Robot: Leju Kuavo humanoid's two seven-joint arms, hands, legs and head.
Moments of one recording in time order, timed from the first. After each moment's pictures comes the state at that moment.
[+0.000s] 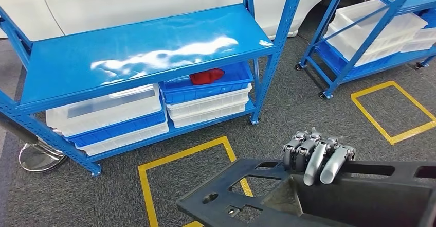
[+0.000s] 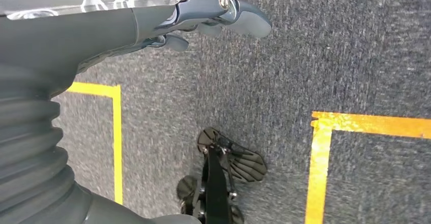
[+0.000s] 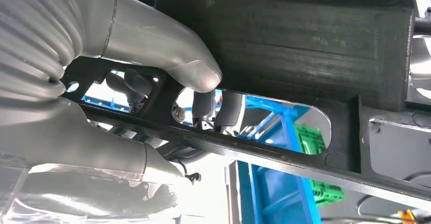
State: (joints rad) left arm -0.02 0.04 0.02 -0.19 0.44 0.22 -0.33; right arm -0.10 -0.07 0.33 -2.04 -0.22 0.38 -0.69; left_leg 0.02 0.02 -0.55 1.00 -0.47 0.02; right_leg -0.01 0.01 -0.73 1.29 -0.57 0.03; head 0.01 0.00
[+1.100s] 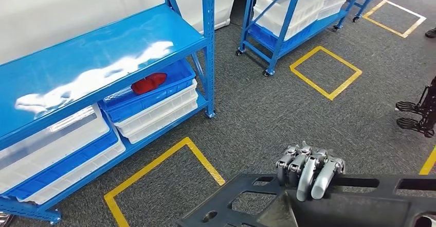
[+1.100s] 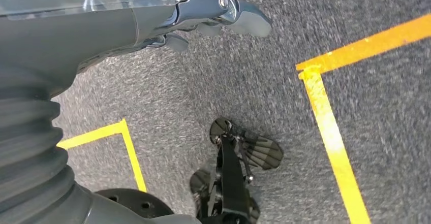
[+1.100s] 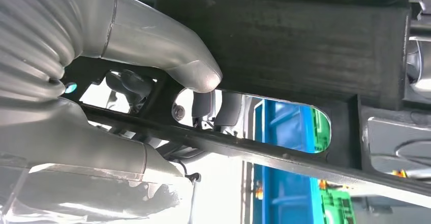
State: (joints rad) left arm -0.02 0.00 0.00 -0.19 0.42 0.22 -0.30; right arm -0.05 -0.08 0.34 -2.03 -0.21 0.46 -0.70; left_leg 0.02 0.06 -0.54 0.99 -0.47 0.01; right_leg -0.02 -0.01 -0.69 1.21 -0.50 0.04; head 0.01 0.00
